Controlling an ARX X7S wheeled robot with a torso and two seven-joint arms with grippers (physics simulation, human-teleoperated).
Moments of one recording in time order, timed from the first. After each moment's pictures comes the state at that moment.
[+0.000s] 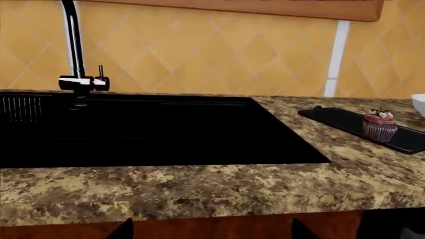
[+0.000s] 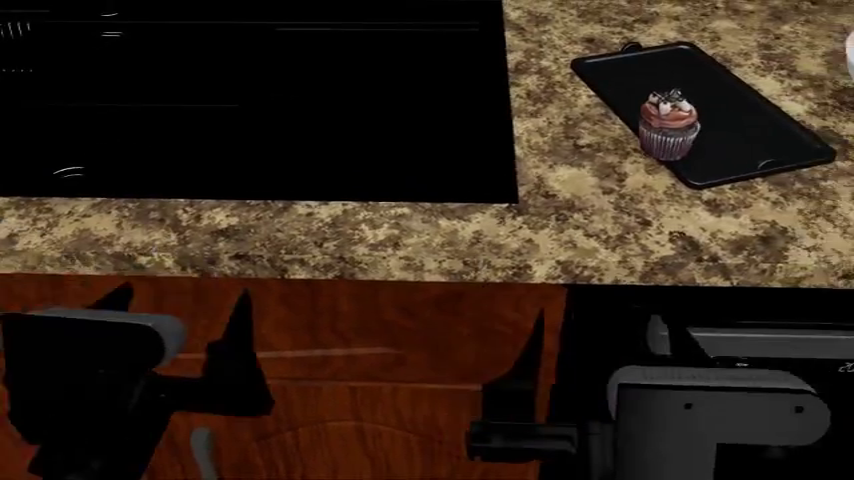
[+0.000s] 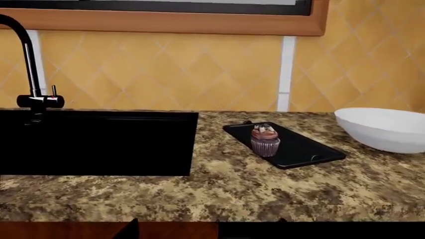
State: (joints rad) left arm -0.37 -0.08 0.11 0.23 -0.20 -0.55 -0.06; right arm 0.22 0.12 -0.01 -0.53 0.12 0.65 0.09
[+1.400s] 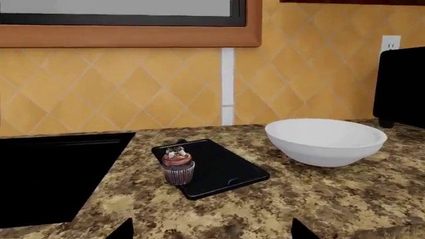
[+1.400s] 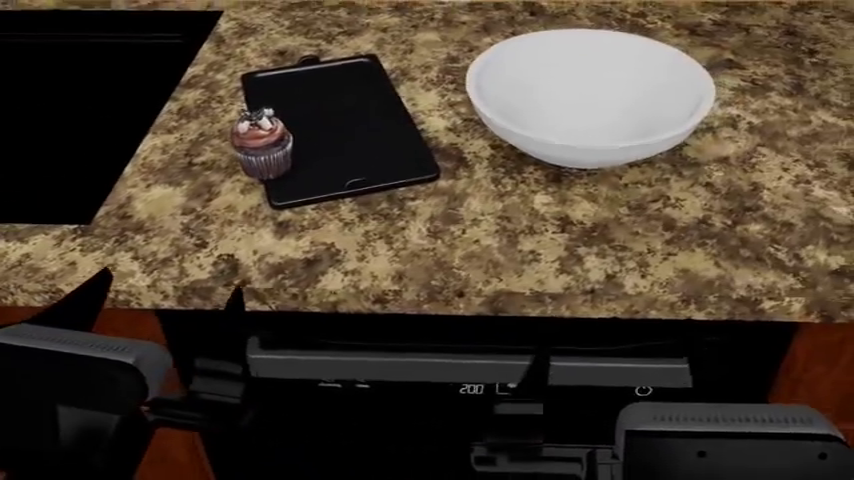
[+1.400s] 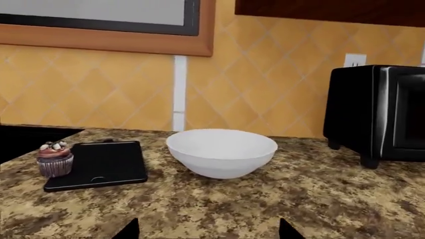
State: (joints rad) left arm -0.30 -0.13 0.17 0.46 -0.19 -0.58 -0.12; right arm 0.14 0.14 -0.02 -0.58 0.10 0.53 0.10
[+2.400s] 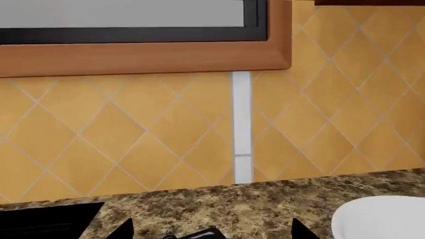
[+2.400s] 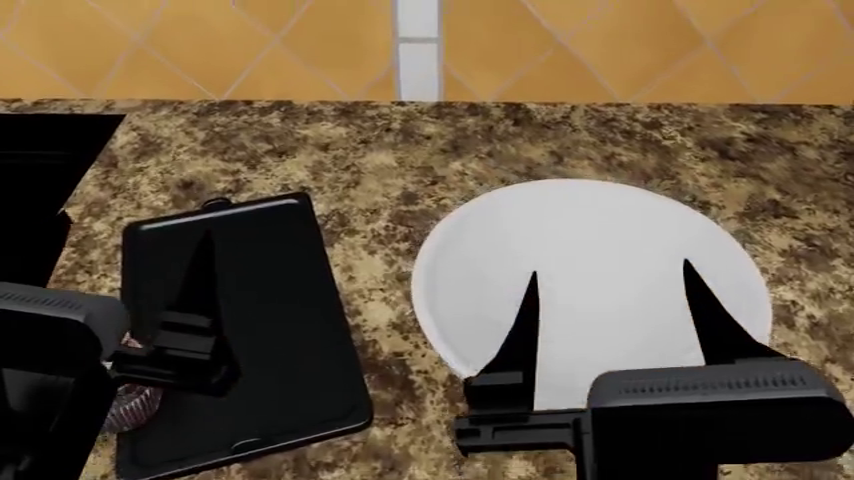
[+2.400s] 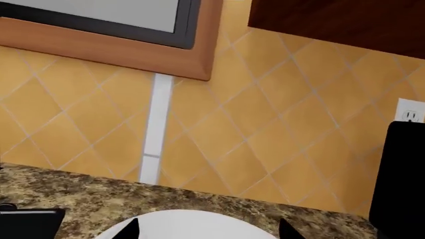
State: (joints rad) left arm -0.39 -0.18 0.16 0.59 -0.25 -0.70 -0.17; right arm 0.22 0.22 -0.11 -0.70 0.05 0.63 0.14
